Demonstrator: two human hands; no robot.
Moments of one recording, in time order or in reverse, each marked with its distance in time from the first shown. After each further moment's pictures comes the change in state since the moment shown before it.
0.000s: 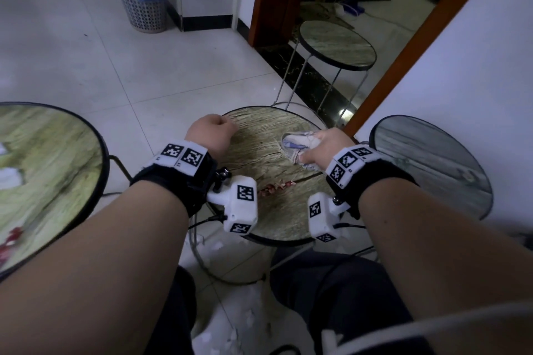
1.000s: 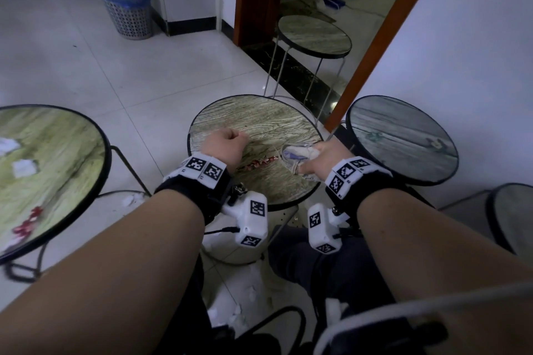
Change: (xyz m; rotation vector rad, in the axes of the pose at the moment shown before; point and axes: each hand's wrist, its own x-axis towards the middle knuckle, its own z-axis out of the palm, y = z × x) left_hand -0.058 -0.010 0.035 -0.037 -0.041 0.057; right_hand -0.083 0.033 -0.001 0.135 -0.005 0.109
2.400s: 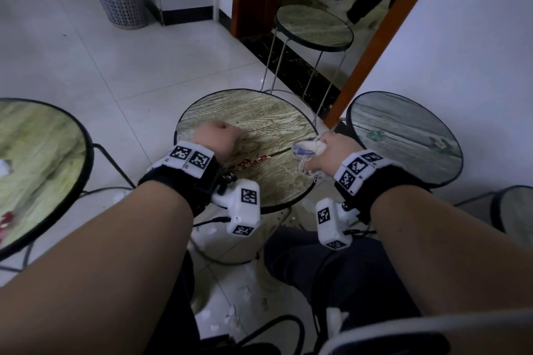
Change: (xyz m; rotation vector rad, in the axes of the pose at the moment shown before) left_hand 0.030 0.004 0.002 0.113 -0.048 -0.066; right_hand 0.051 0.025 -0.006 -0.293 0.012 -0.090
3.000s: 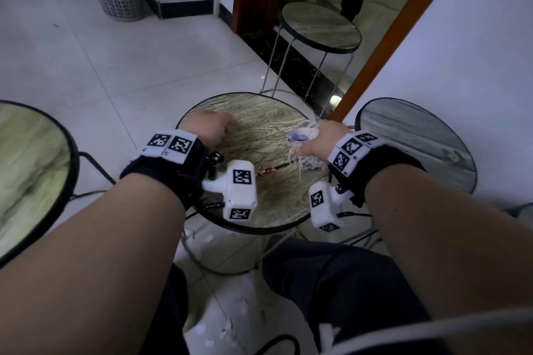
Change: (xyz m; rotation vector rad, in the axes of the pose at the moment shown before) left_hand 0.052 0.000 -0.015 -0.287 -0.036 -0.090; right_hand 0.065 -0.029 -0.004 -0.109 -0.064 -0.015
